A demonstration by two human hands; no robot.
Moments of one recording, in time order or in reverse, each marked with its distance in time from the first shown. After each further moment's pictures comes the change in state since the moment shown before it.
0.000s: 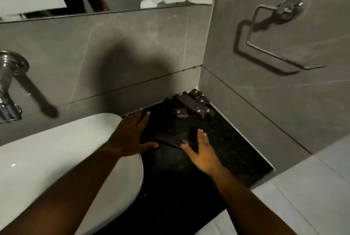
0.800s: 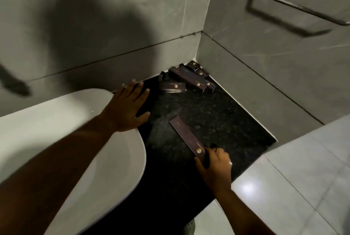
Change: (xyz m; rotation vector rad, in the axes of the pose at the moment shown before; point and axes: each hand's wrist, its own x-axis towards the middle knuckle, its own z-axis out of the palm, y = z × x) left_hand 0.029 -0.032 0.027 0.063 0.116 0.208; right_hand -0.052 0.087 0.086 -0.368 0.406 0.102
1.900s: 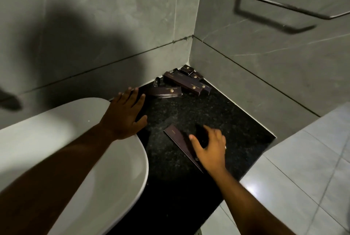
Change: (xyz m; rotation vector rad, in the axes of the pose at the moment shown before) left_hand 0.000 0.002 0.004 -0.047 -0.033 -0.036; right_hand 0.036 -0.042 -0.013 0.347 0.165 0.073
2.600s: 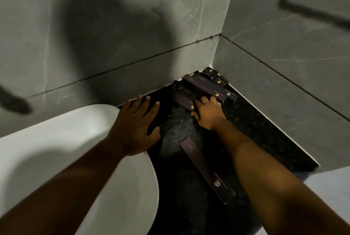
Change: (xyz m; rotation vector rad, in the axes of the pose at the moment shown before) left_hand 0.009 -0.011 0.010 0.019 0.059 -0.056; right_hand 0.186 -0.044 0.079 -0.608 -0.404 -0.491
